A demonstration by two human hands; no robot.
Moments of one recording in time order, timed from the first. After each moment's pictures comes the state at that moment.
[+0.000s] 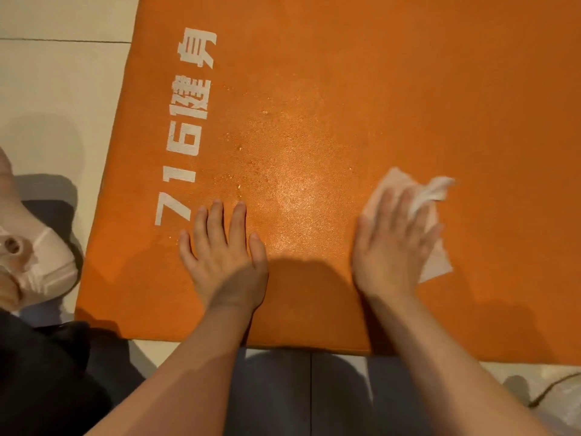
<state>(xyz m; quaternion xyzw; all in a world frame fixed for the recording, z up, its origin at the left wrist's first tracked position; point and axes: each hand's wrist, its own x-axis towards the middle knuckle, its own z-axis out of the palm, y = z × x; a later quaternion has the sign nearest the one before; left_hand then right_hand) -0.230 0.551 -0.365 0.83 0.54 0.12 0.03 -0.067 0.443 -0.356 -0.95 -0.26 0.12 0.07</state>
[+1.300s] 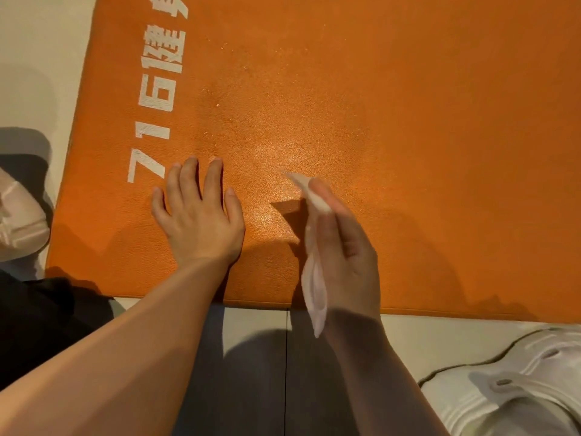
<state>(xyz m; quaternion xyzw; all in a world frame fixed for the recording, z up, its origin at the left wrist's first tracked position) -0.231 0.552 -0.362 0.83 0.55 0.10 0.06 -0.143 0.419 -0.275 -0.61 -0.12 0.39 0.67</state>
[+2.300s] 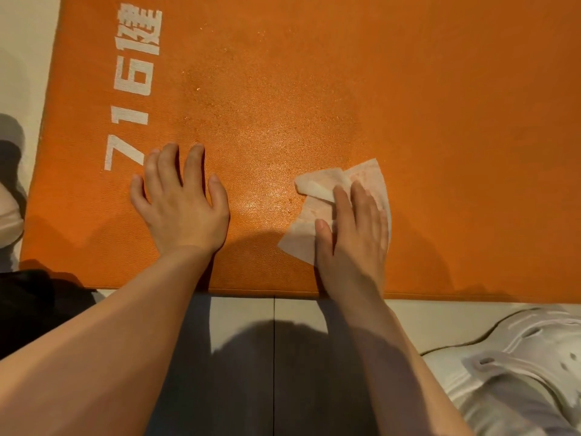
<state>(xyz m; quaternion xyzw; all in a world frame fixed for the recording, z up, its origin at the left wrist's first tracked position) -0.231 0.550 -0.361 0.83 0.55 0.11 0.07 -0.110 0.384 -0.343 -0.91 -0.33 0.12 0.21</state>
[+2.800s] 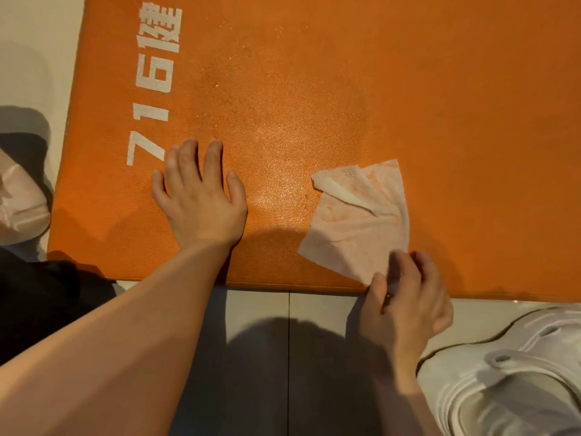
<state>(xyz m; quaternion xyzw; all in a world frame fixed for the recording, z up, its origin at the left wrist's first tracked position) -0.230 0.550 -0.361 0.83 0.55 0.10 0.07 -0.150 0.320 -0.337 -0.96 -0.15 -0.01 0.22</state>
